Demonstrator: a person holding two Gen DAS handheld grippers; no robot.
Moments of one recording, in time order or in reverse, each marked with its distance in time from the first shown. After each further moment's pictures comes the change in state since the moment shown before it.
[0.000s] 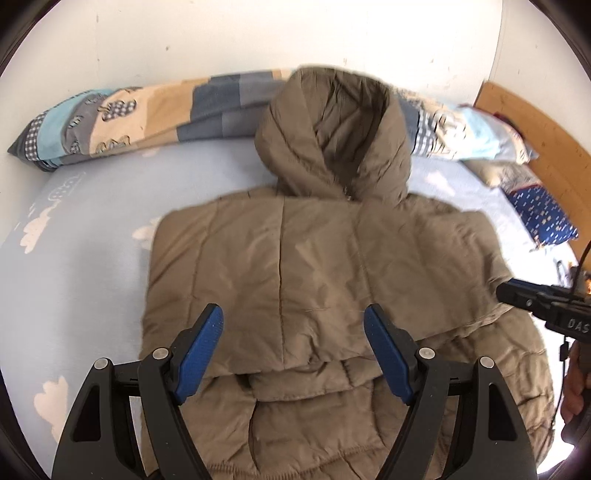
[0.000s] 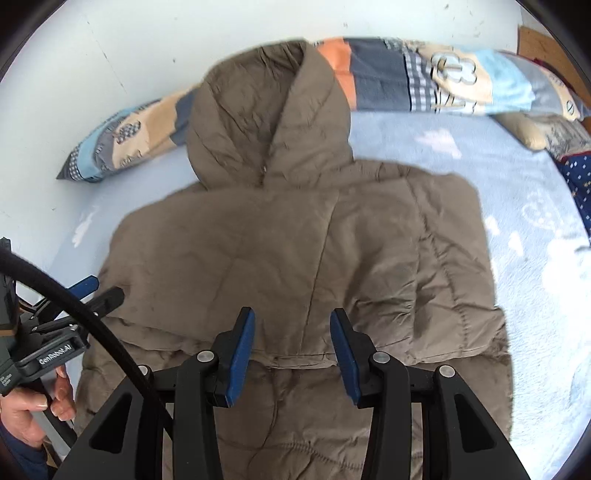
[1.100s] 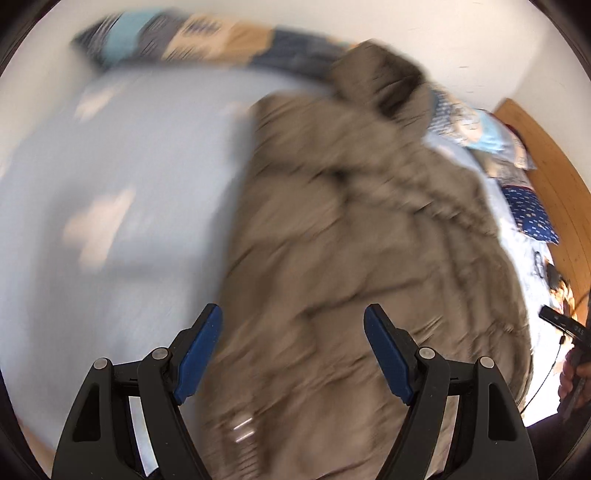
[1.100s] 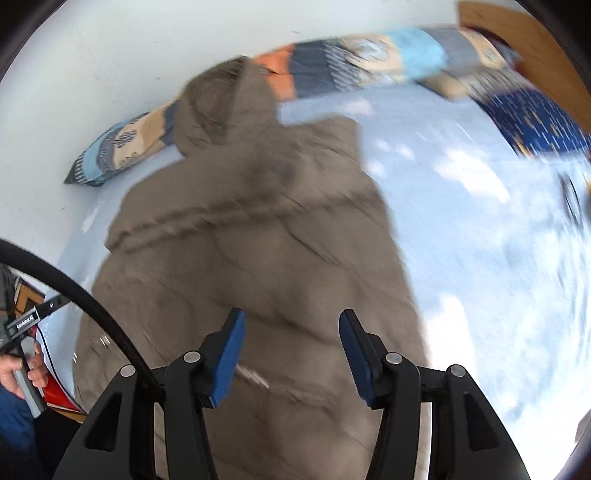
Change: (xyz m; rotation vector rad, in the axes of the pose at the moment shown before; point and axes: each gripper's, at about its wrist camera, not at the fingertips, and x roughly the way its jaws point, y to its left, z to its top) left arm -0.128 0.081 -0.198 -0.237 0.181 -0.040; right arm -0.123 -0.093 -0.153 0.132 0.016 -0.015
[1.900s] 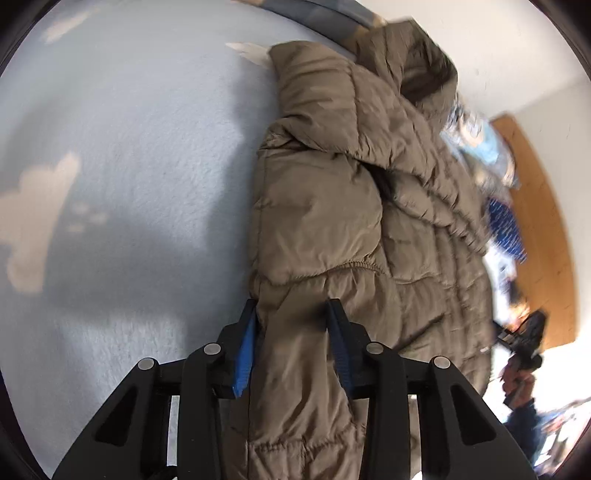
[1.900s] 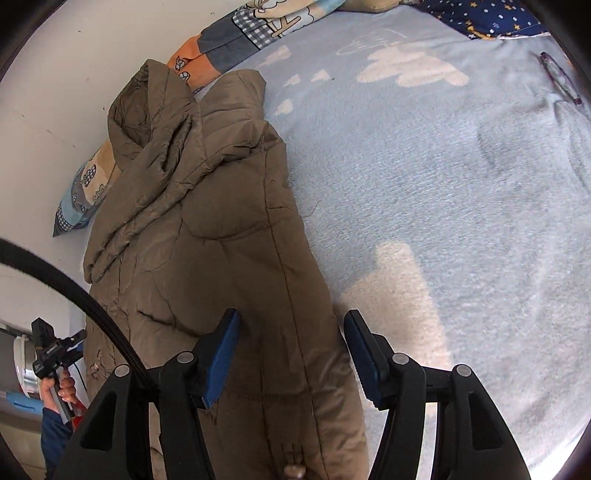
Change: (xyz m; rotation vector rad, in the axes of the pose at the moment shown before) left arm 0.076 0.035 0.045 -0.063 0.185 -0.202; right arm 0.059 -0.093 0.006 0.253 0.113 0.115
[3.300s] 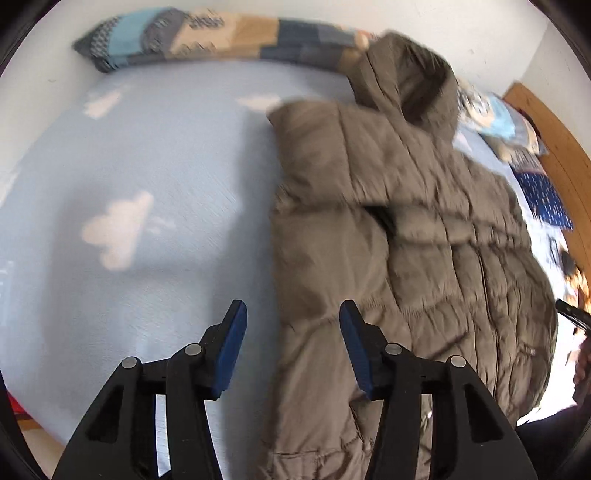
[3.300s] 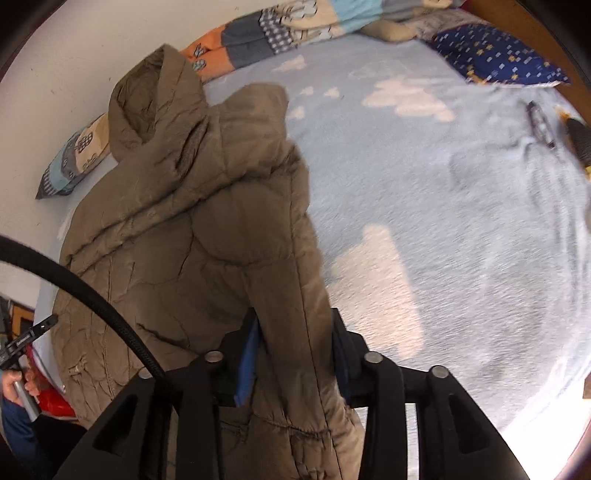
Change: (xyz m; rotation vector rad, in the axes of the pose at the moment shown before) left arm -0.050 -0.031 -0.015 0.111 -0.192 0.275; right arm -0.045 0.039 -0.012 -0.138 -0.046 -0.182
